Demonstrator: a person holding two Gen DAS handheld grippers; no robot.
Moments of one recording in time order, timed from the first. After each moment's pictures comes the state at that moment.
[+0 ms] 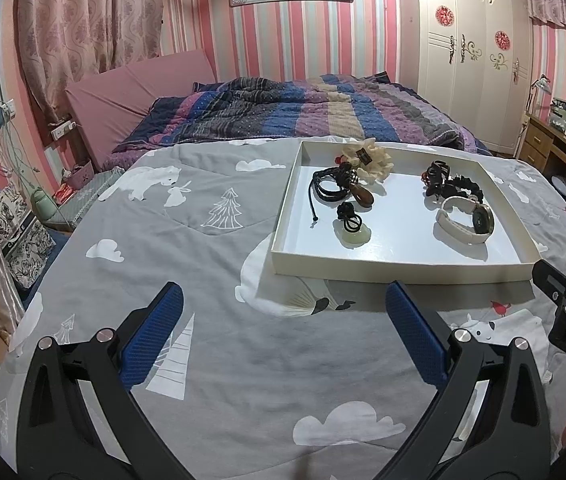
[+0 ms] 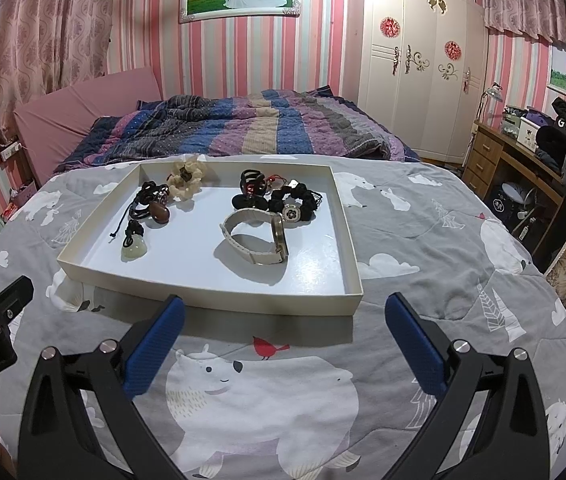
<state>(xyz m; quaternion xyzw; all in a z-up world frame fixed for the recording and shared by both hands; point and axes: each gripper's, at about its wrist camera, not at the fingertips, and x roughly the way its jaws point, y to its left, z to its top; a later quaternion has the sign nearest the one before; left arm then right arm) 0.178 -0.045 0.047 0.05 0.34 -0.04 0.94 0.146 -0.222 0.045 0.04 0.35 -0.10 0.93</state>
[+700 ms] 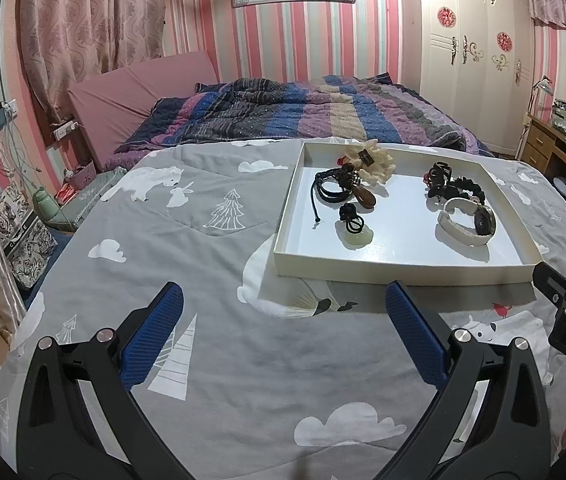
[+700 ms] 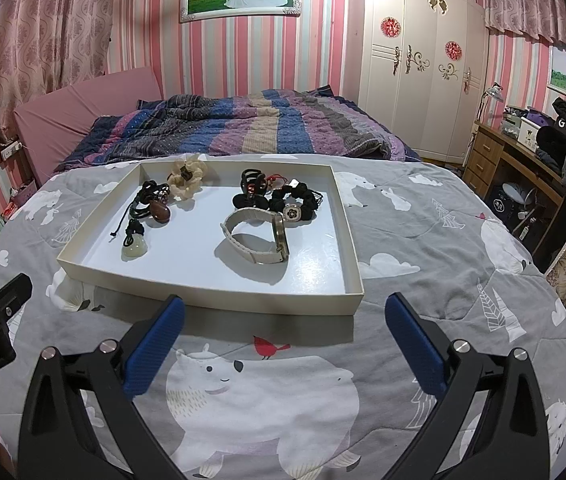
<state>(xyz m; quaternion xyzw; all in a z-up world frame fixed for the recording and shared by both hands) 0.177 -0.046 0.049 0.05 0.33 -0.03 0.94 0.146 -0.222 0.045 0.04 0.35 -0.10 0.93</state>
